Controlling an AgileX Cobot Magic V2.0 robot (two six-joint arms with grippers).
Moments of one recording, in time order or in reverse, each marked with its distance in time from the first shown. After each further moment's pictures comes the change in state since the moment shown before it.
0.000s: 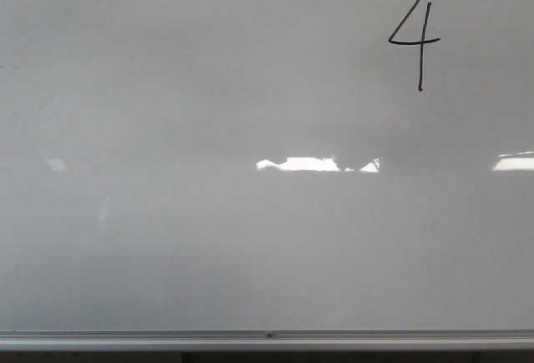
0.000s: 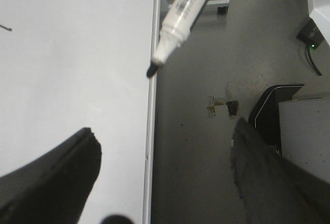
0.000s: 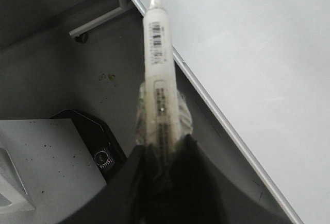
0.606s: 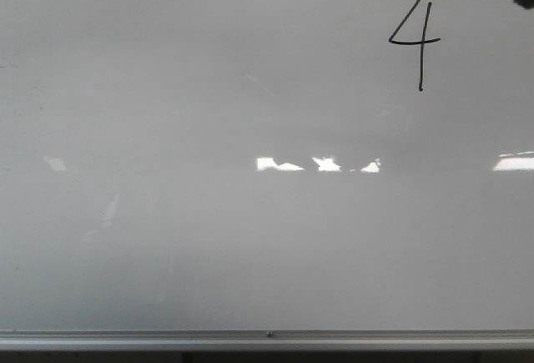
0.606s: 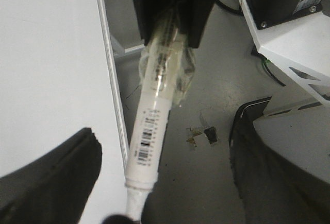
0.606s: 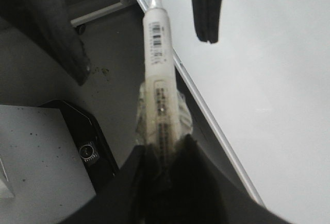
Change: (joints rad) left arm -0.014 0.168 -0.146 -0.245 0.031 0.296; right arm 0.000 0.000 0.000 0.000 0.000 -0.129
